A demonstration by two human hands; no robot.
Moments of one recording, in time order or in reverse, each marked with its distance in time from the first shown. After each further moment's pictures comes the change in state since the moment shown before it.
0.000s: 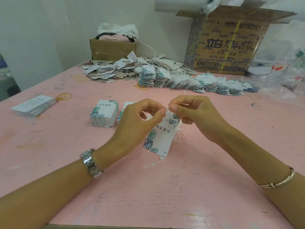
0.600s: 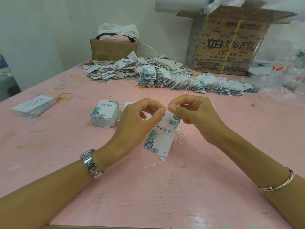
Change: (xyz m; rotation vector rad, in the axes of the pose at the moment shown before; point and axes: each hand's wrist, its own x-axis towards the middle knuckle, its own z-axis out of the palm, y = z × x) left_hand 0.000 0.001 -0.001 0.019 0.024 0.007; right_hand -0.002 0.003 0.005 -0.048 0.040 -0.055
